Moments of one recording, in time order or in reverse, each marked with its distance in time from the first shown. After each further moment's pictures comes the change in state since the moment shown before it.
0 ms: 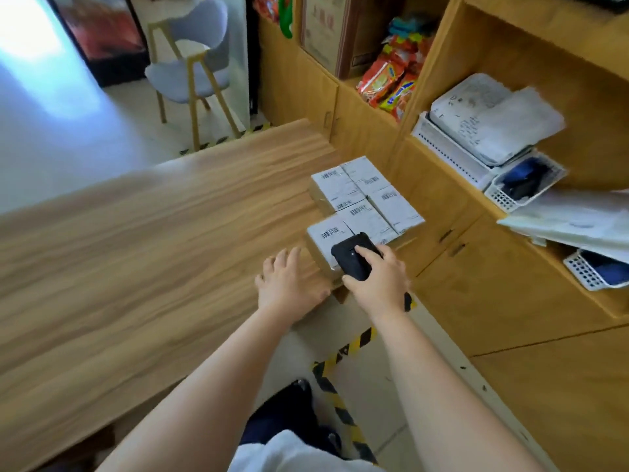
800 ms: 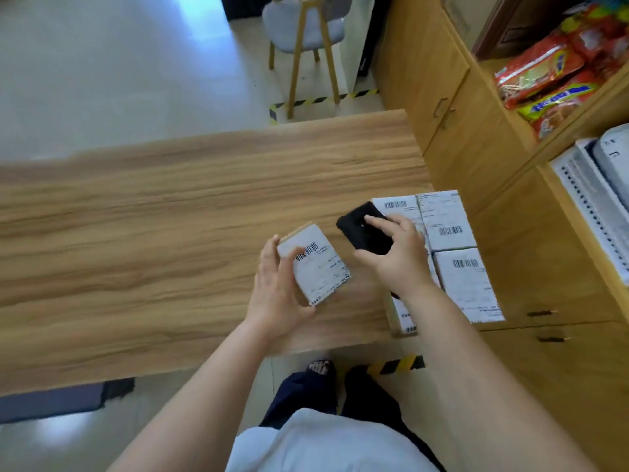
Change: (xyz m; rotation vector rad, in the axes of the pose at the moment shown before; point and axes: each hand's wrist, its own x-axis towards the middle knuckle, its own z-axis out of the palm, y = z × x) left_hand 0.084 -0.010 0.000 -0.266 0.299 -0.189; right_hand 0.207 -0.057 0.011 0.246 -0.397 -0.343
